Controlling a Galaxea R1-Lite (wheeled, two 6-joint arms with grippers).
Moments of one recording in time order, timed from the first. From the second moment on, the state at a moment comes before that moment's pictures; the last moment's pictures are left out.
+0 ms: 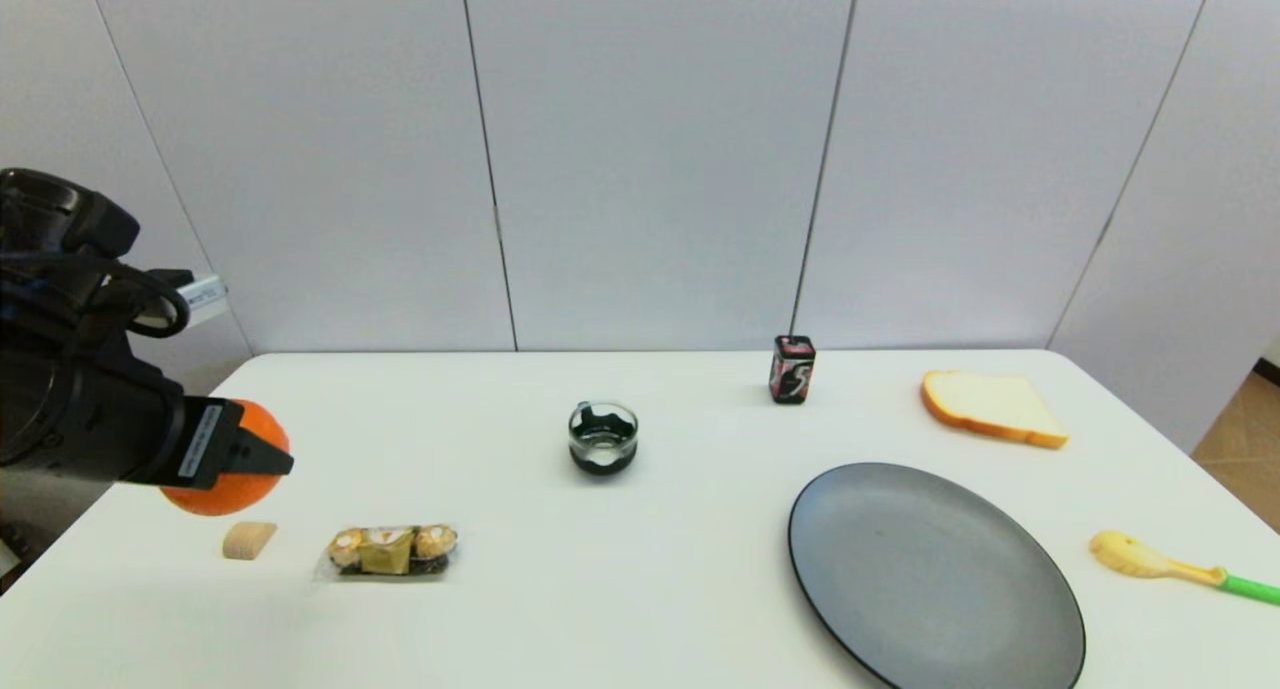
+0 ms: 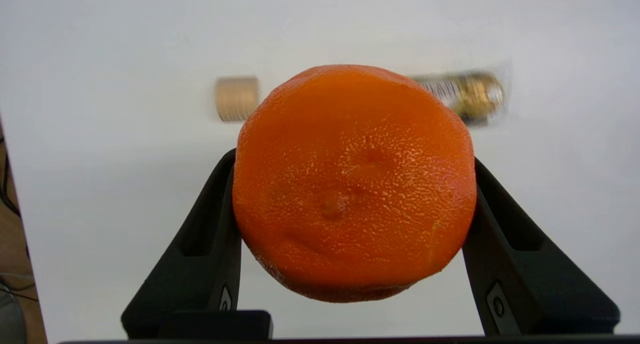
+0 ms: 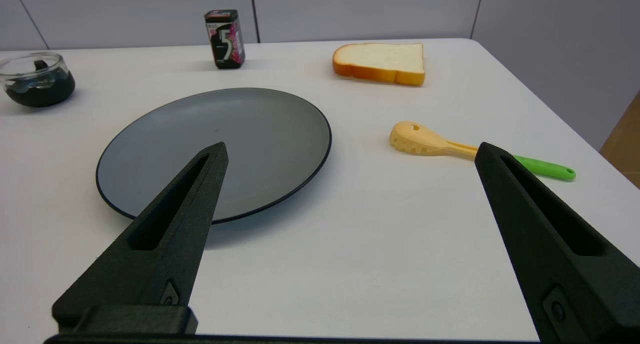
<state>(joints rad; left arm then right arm) -0.09 1.43 -1.11 0.66 0.00 0.04 0.00 0.00 0.00 -0.01 -0.02 0.02</state>
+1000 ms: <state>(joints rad) -0.22 1.35 -0.84 0.65 0.00 0.04 0.00 0.00 0.00 -0.01 -0.02 0.02</state>
